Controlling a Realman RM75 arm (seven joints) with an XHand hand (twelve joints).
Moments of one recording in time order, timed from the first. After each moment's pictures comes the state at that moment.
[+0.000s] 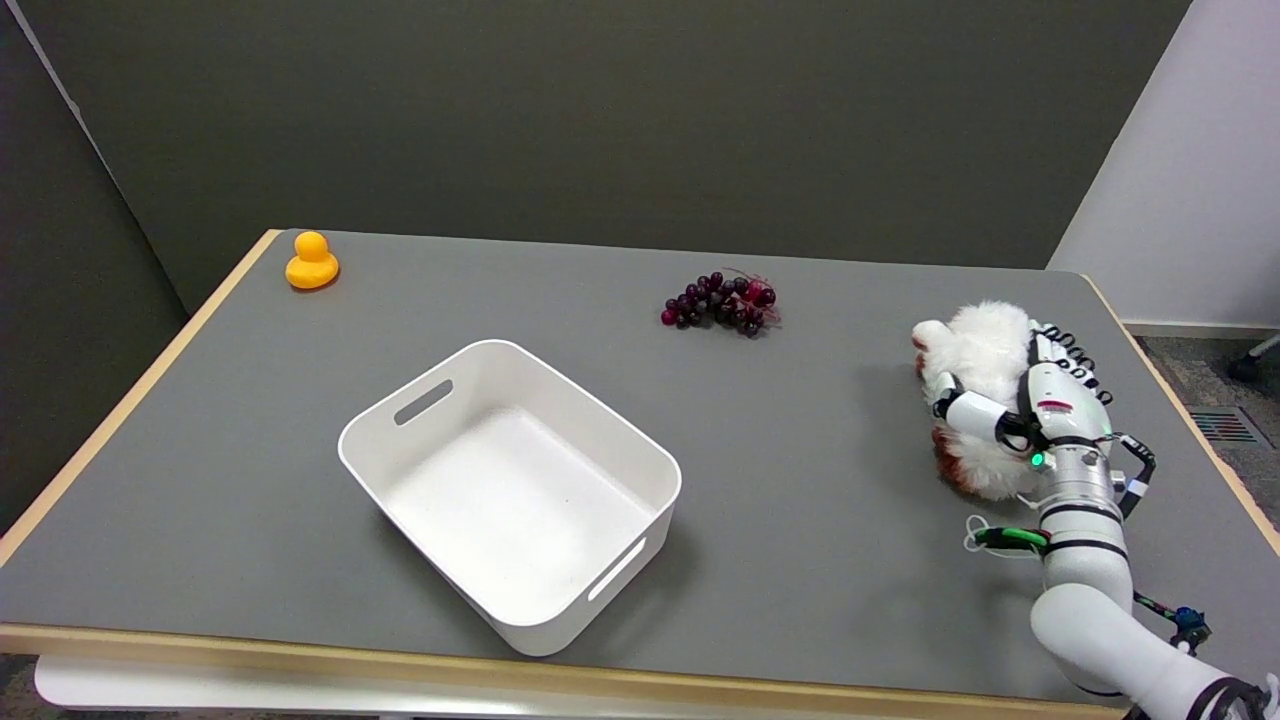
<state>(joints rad) -0.18 -0.99 -1.80 1.26 1.62 0.91 -0.28</state>
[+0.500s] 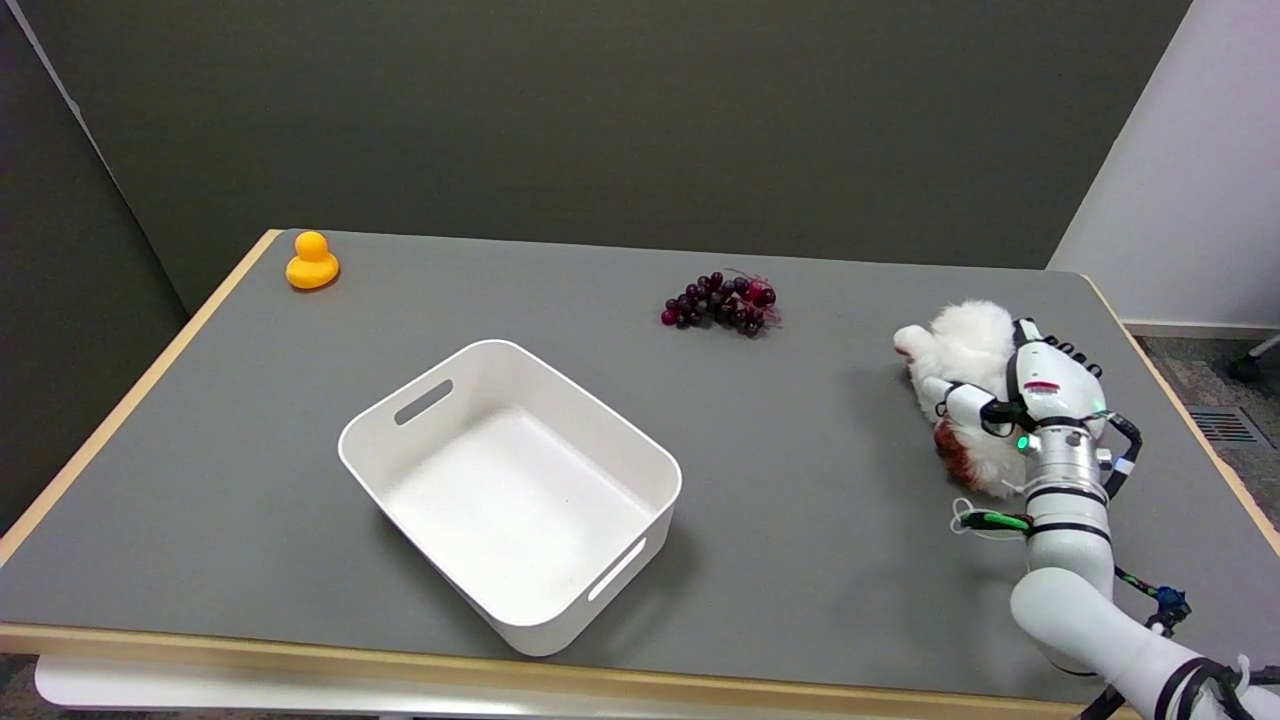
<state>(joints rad) -0.12 -1.00 -1.82 1.23 1.57 0.94 -0.37</state>
